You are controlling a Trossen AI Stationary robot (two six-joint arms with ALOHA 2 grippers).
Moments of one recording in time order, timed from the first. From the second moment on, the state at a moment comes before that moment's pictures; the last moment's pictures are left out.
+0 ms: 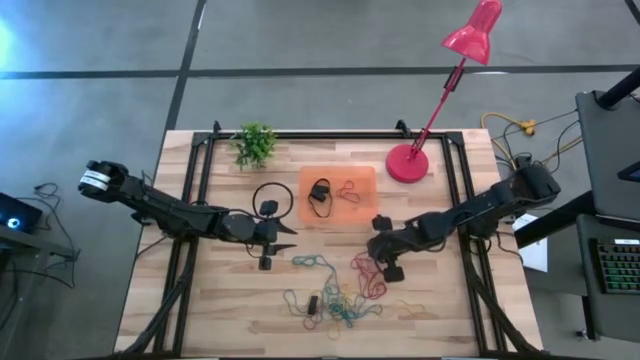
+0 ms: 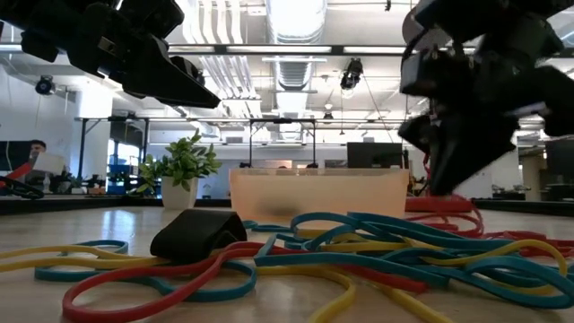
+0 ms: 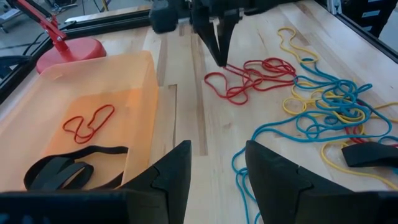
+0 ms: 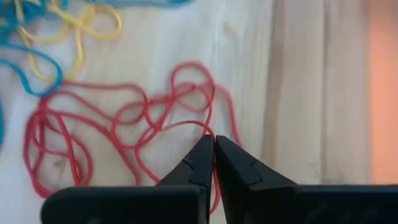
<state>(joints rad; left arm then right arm) -0.26 1.19 0.48 0.31 -0.24 0.01 0.29 1.50 0.69 -0.21 0.08 0.14</state>
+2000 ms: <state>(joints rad) -0.26 1.19 0.48 0.31 -0.24 0.01 -0.19 1.21 0.81 -0.11 0.29 -0.33</state>
